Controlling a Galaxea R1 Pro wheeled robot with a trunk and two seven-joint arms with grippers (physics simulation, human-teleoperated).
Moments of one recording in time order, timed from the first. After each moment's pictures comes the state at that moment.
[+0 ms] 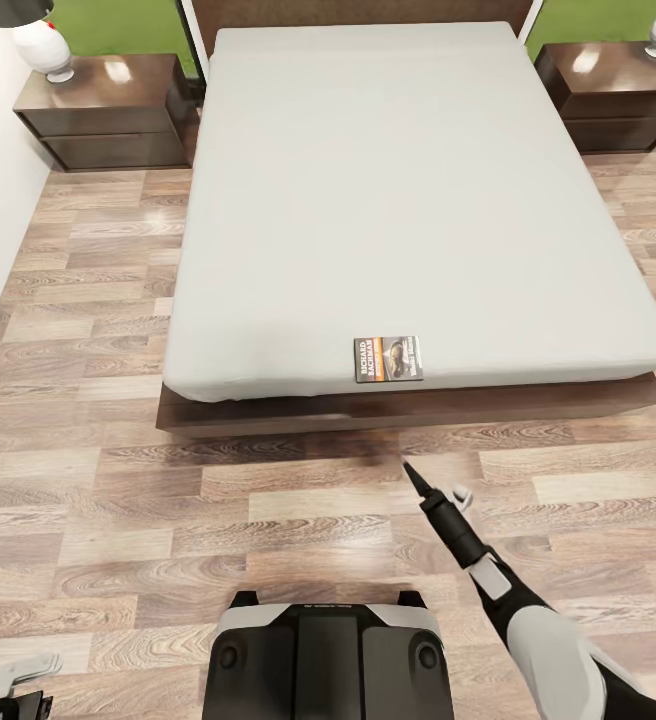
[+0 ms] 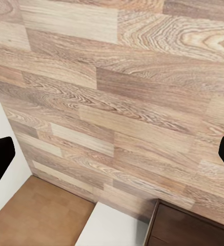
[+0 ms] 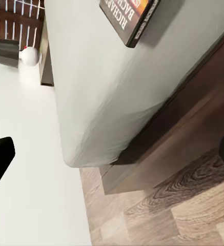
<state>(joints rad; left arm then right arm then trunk) -0.44 0.32 0.74 -0.34 -0.54 0.23 -0.12 -0.77 0.01 -0.66 -0.25 -0.31 -0.05 1.13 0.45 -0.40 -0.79</state>
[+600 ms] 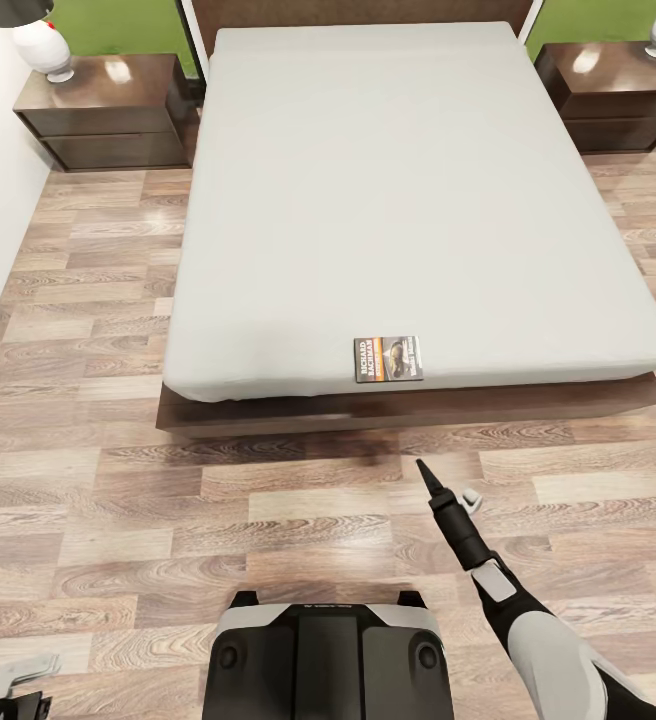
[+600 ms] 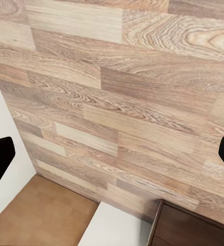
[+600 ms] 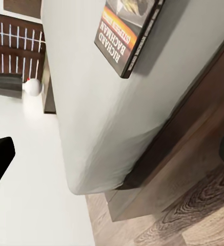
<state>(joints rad) -0.44 0.32 0.74 -0.34 -0.54 0.23 -0.10 -0.76 0.02 -0.67 -0.25 -0.44 -0.04 1.14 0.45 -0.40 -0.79</state>
